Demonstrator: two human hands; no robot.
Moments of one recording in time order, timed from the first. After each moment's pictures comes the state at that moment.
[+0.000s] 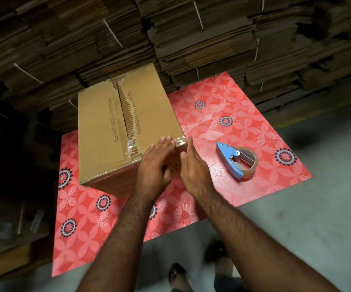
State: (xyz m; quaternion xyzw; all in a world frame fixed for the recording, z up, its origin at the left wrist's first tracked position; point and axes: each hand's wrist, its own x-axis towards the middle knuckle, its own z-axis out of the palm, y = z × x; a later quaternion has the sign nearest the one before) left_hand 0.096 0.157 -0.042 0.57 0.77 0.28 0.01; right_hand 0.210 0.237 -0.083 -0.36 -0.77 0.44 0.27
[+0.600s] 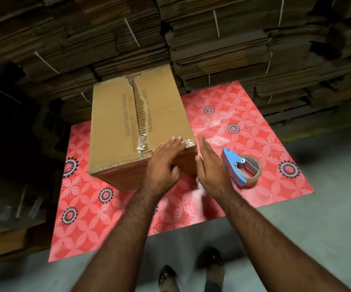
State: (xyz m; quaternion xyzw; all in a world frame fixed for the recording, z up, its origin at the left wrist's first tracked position) left_hand 0.103 0.153 -0.035 0.56 0.77 0.31 0.06; right_hand 0.231 0.260 -0.079 -0.28 -0.83 0.36 0.32
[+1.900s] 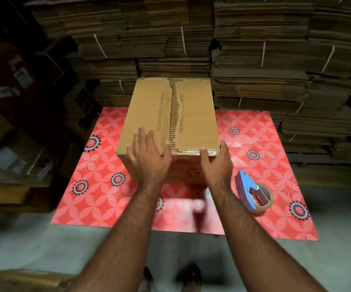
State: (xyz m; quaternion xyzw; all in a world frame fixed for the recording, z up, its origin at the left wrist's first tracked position) left_hand 0.069 0.119 -0.035 0.18 0.92 0.31 -0.15; right_hand 0.172 0.254 -0.042 -0.44 -0.77 0.39 0.25
